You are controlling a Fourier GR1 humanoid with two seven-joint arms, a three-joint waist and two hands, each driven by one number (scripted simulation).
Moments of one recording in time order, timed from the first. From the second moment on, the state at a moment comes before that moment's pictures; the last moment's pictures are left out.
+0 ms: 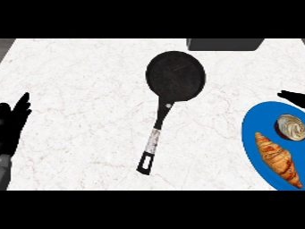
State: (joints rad) left arm -0.12 0.46 0.01 -1.28 0.06 0.17 0.21; right arm -0.24 -0.78 0.07 -1.37 0.65 0.54 -0.09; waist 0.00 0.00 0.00
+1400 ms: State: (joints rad) left arm -0.13 0.38 0.12 -1.31 -0.06 0.09 0.25; right arm -0.31 -0.63 0.02 -1.16 0.98 0.36 -0.27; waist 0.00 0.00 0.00
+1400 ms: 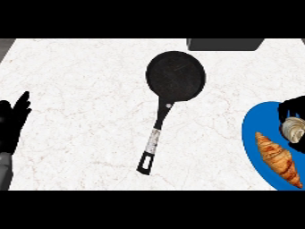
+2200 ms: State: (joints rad) left arm -0.12 0.36 0.14 -1.33 -0.08 0.07 0.26; right arm -0.44 -0.56 -0.17 -1.07 0.89 0.14 -0.40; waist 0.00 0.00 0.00
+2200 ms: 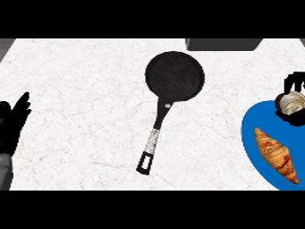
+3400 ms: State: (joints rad) left arm -0.17 0.33 0.15 -1.31 -0.12 0.05 0.27; right arm -0.89 -0.20 -0.18 -0.84 0.78 0.04 -0.16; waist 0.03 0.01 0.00
